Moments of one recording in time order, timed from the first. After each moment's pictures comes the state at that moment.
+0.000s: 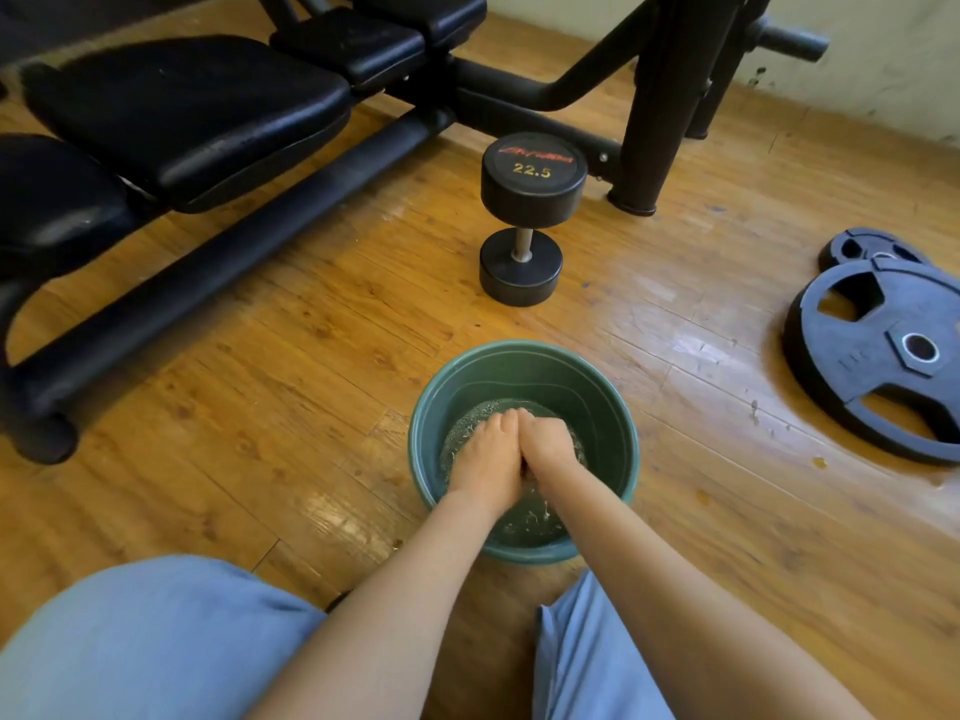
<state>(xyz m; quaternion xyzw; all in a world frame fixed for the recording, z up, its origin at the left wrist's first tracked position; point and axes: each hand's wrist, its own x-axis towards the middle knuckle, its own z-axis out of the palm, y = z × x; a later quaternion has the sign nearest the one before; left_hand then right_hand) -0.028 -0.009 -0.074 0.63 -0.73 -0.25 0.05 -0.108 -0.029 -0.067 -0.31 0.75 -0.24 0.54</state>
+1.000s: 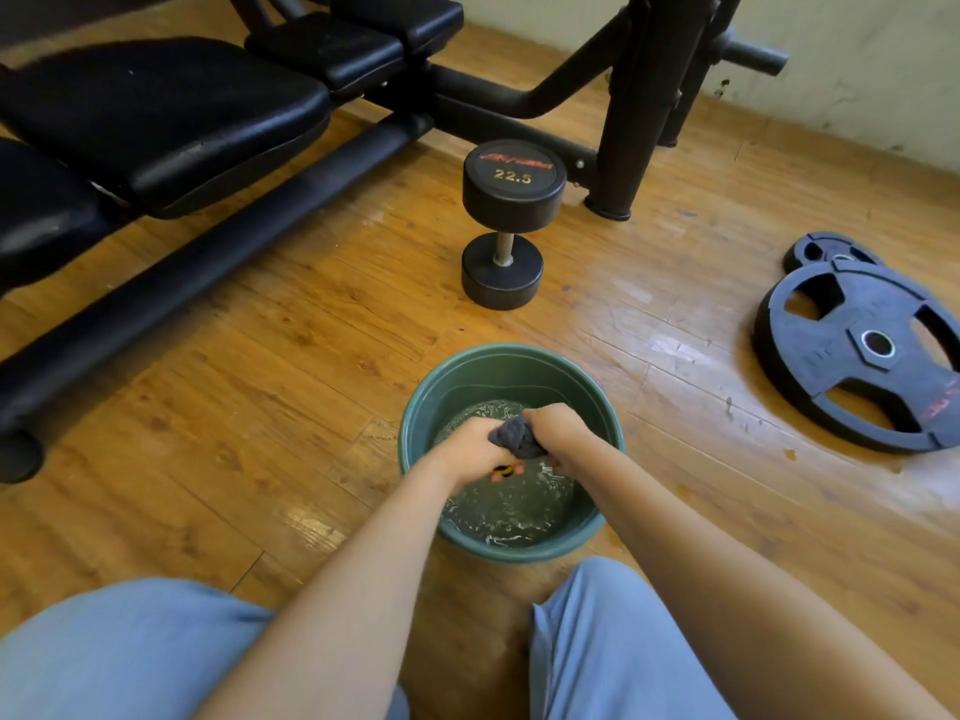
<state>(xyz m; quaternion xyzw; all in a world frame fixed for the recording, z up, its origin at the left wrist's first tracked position) -0.011 -0.028 -0.060 0.52 -0.52 -0.66 0.15 -0.133 -0.043 -0.045 -0.32 0.75 -0.18 0.55</state>
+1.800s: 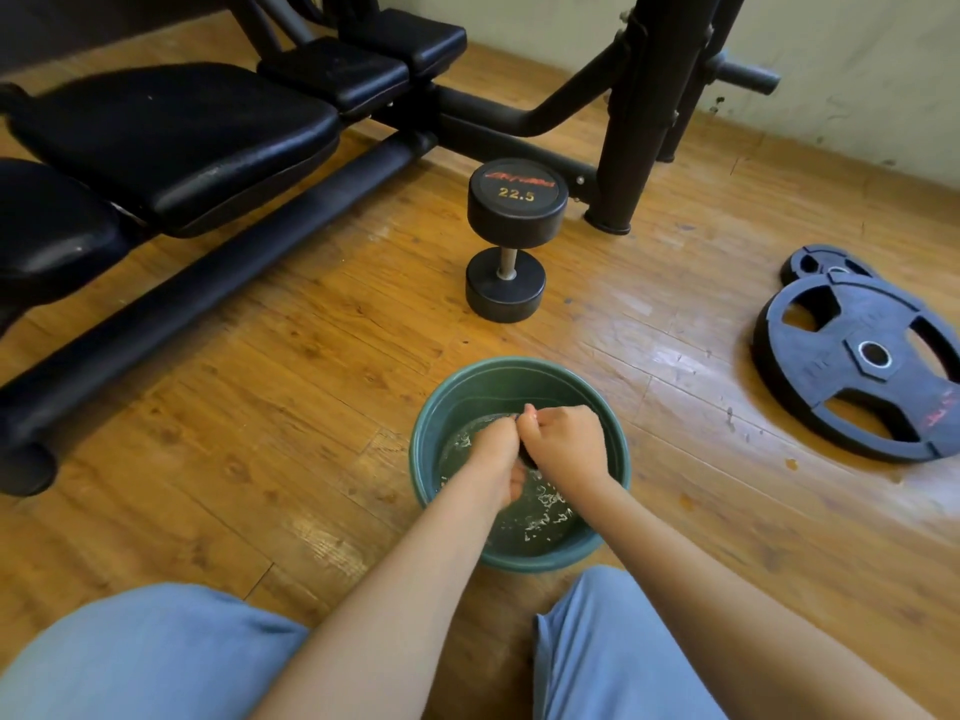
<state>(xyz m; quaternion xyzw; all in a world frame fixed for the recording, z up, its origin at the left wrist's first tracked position) -0.038 -0.022 -0.018 0.66 -0.19 -0.69 0.22 -0.126 -0.017 -0.029 -0.65 0.69 -0.24 0.21</state>
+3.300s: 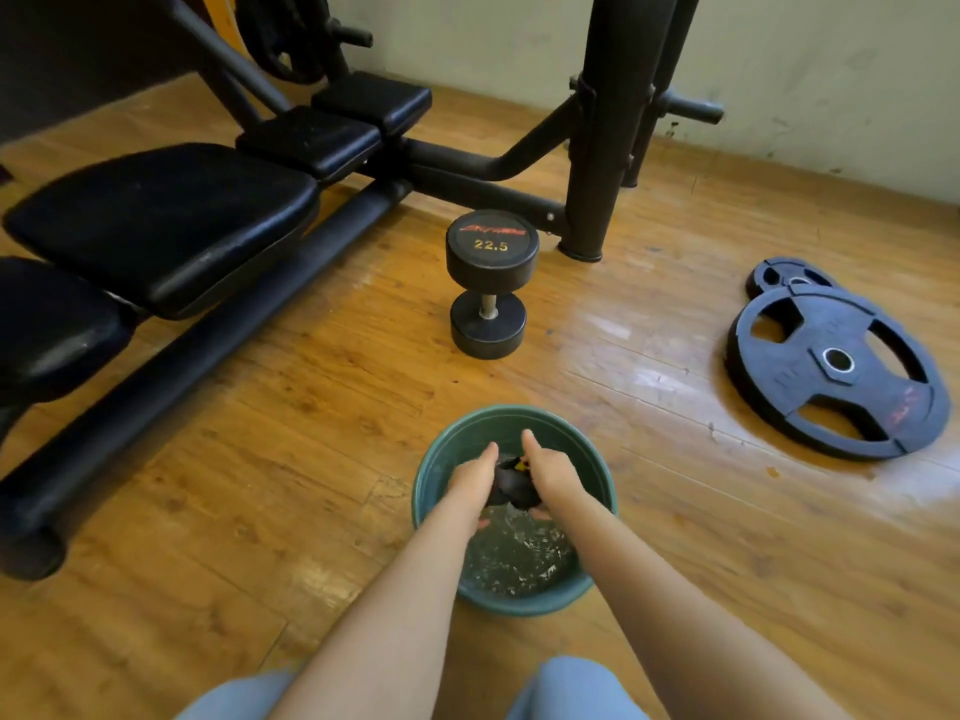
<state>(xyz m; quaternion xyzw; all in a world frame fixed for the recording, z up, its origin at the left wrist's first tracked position) -0.021 -0.049 -0.006 0.70 -0.26 -0.65 0.14 -0.119 -0.042 -0.013 -0.32 0.77 -0.22 0.50</state>
